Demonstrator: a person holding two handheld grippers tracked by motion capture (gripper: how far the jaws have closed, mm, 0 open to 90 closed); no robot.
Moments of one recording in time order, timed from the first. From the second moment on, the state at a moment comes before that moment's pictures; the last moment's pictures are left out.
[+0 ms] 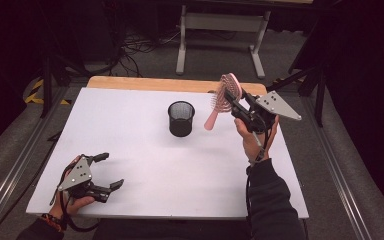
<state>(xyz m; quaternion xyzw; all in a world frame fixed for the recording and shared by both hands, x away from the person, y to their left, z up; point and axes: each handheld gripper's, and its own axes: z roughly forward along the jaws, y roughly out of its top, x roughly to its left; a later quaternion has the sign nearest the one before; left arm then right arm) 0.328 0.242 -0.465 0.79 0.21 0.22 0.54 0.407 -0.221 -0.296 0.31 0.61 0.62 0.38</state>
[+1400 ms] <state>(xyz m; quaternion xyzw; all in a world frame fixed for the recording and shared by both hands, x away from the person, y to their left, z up) 0.327 0.244 -0.463 0.79 0.20 0.22 0.54 0.470 -0.166 -0.296 0.32 0.60 0.63 0.37</state>
